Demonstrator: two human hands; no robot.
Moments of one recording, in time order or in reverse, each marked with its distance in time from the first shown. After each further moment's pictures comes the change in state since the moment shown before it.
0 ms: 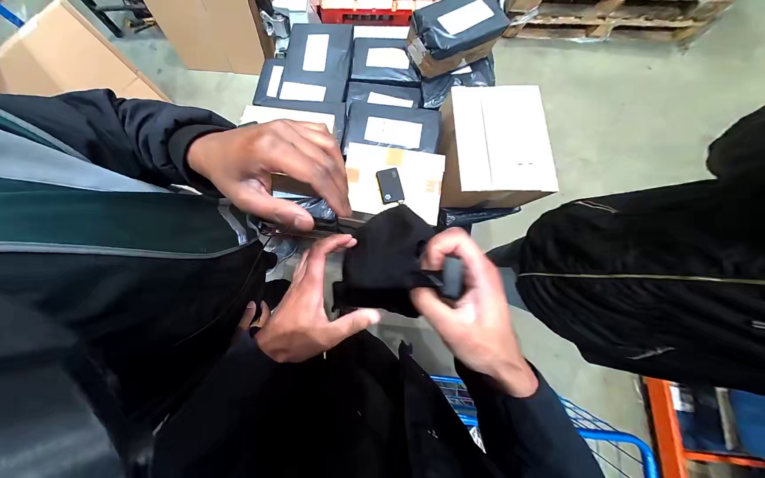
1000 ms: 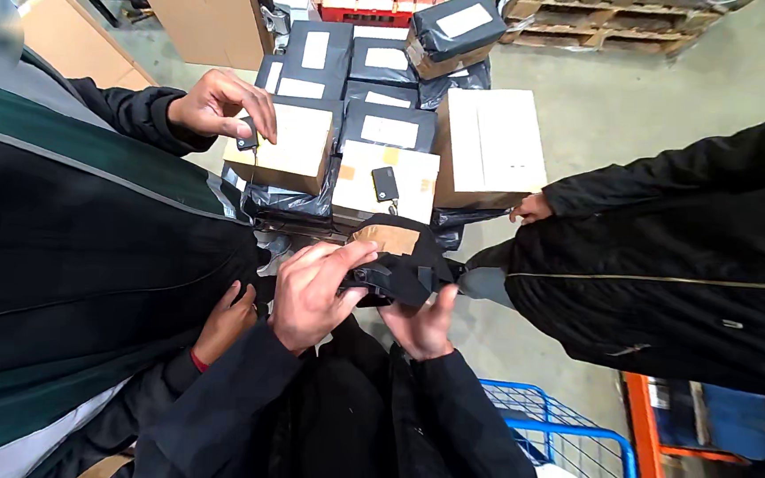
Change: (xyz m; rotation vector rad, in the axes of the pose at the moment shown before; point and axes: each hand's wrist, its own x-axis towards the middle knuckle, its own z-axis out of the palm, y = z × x) left_hand 0.013 0.014 0.014 0.305 0.326 0.451; right_hand -0.059 0.098 0.053 1.194 0.090 0.393
